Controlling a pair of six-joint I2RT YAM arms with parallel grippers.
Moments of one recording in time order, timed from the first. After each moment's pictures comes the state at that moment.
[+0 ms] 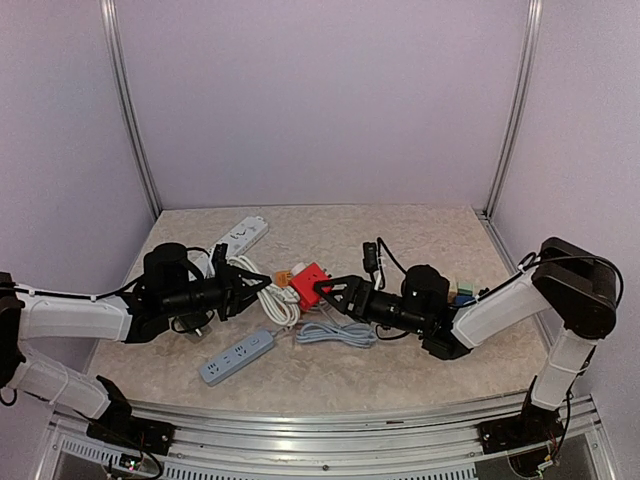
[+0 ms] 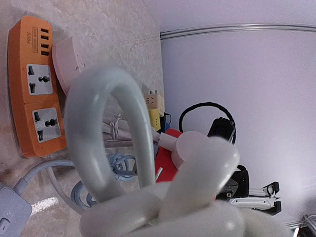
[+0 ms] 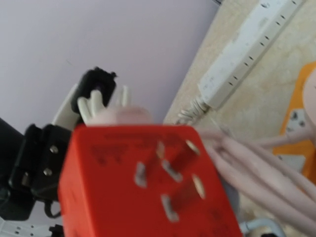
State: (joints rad) left arm -0.65 1.27 0.51 0.53 0.39 -1.28; right arm 0.93 1.75 0.65 1.08 -0.21 0.97
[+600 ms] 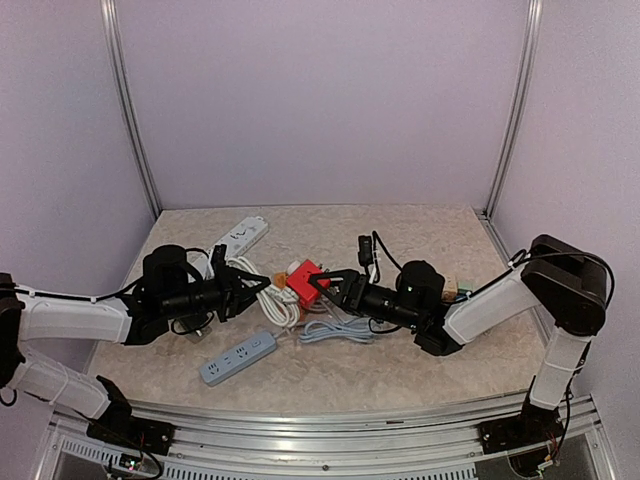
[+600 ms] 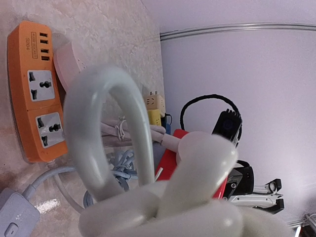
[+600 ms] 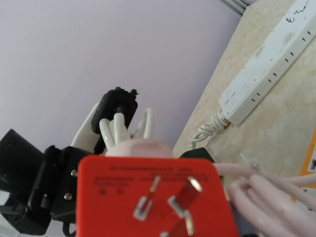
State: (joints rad) left arm -0.65 1.27 0.50 0.55 0.38 -1.27; right arm 0.93 1.81 0.72 1.14 -0.23 1.00
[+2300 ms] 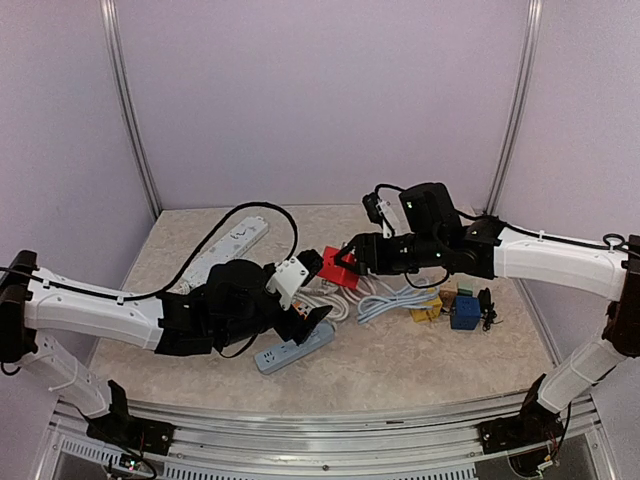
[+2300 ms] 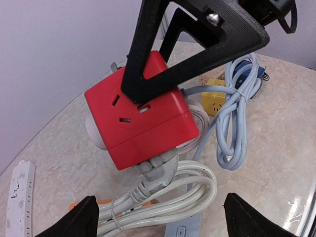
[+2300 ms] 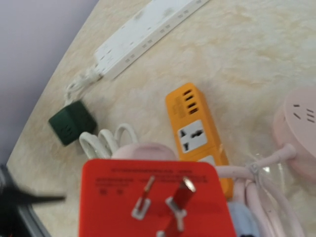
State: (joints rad) left arm -1.13 1.43 0.82 0.26 -0.34 0.12; right arm 0.82 1.49 1.16 -0.19 -0.18 0.55
